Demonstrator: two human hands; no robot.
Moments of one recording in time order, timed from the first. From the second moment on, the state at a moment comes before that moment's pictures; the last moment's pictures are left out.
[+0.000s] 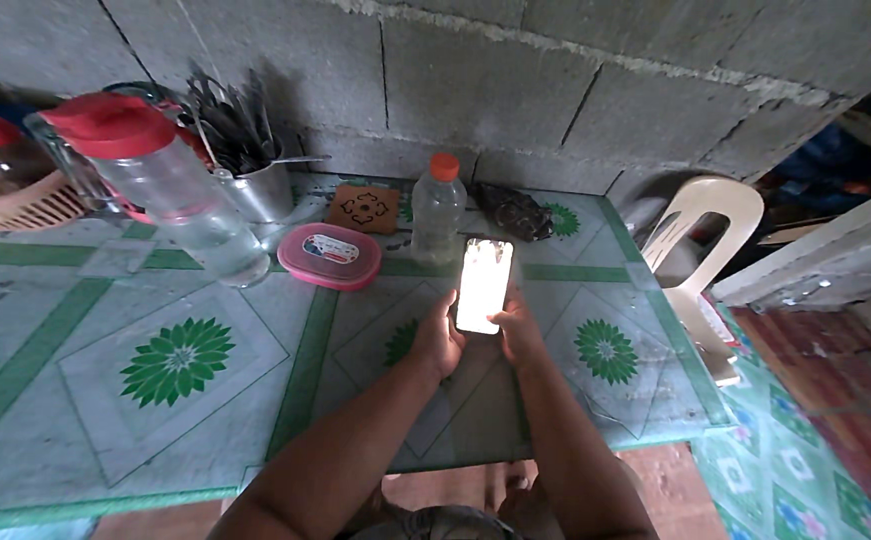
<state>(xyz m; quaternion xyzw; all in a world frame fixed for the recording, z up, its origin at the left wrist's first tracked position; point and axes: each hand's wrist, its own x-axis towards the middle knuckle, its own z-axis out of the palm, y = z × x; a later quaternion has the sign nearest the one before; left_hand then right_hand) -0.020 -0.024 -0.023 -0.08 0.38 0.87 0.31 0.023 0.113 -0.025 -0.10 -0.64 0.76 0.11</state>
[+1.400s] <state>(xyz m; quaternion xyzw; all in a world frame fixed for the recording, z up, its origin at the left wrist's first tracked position) -0.018 -0.025 -0.019 -0.08 0.38 0.87 0.31 0.026 0.111 -0.028 -0.11 -0.61 0.78 0.12</state>
